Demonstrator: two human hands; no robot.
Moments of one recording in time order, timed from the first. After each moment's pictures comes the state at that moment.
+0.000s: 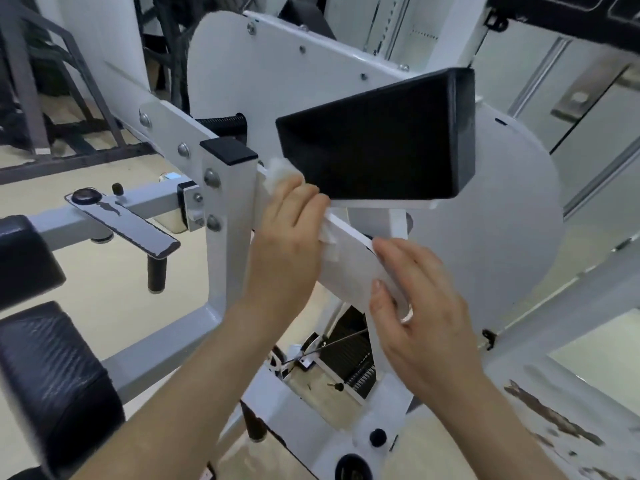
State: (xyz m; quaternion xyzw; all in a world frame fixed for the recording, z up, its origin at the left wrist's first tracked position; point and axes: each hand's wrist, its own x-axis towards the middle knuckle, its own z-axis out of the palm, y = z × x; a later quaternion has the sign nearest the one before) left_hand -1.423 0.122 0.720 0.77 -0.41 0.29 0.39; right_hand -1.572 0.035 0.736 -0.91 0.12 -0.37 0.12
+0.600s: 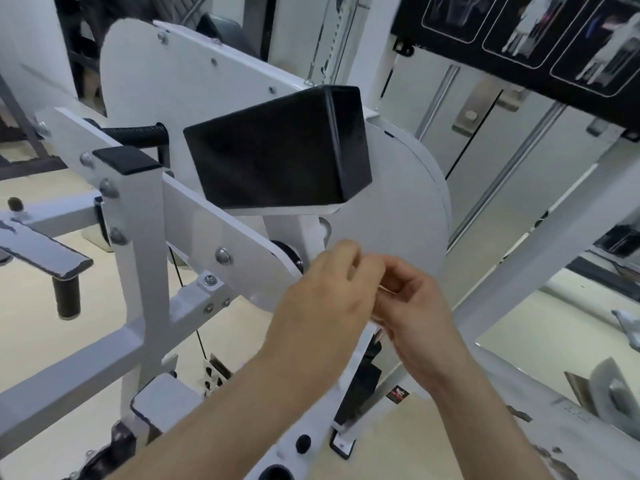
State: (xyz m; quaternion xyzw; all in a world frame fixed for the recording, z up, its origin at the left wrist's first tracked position) left_hand -1.533 0.081 0.752 0.74 -0.53 0.17 0.37; right_hand -1.622 -0.017 0.767 -0.72 0.23 -0.28 0.60
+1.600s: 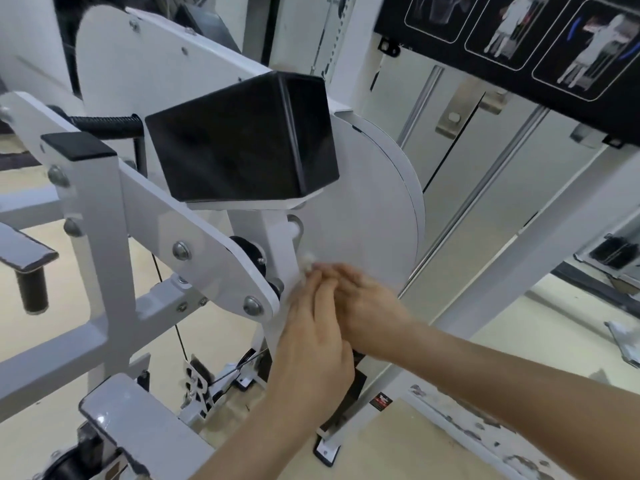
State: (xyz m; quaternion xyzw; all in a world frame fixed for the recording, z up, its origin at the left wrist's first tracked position) left_hand -1.576 0.031 0.687 0.77 -0.40 0.00 0.50; right_hand -1.605 -0.107 0.717 -0.89 -0.10 -0.04 -0.44
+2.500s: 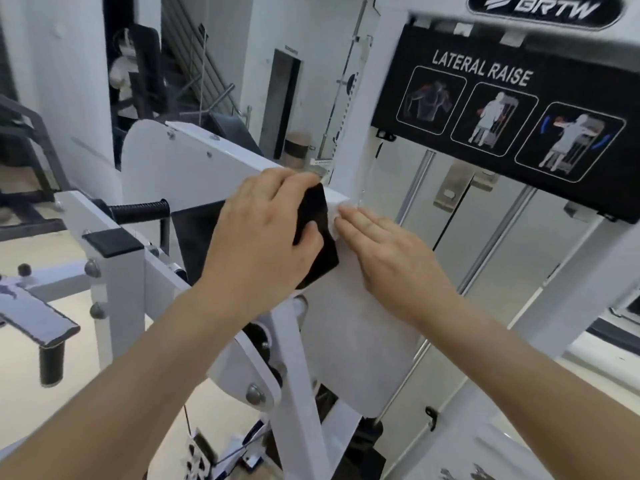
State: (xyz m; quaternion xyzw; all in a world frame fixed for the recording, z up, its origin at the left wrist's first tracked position) left_hand -1.456 0.051 0.851 0.76 -0.43 0.28 0.41; right_hand -1.553 -0.121 0.853 -0.91 -0.05 -0.34 -0.23
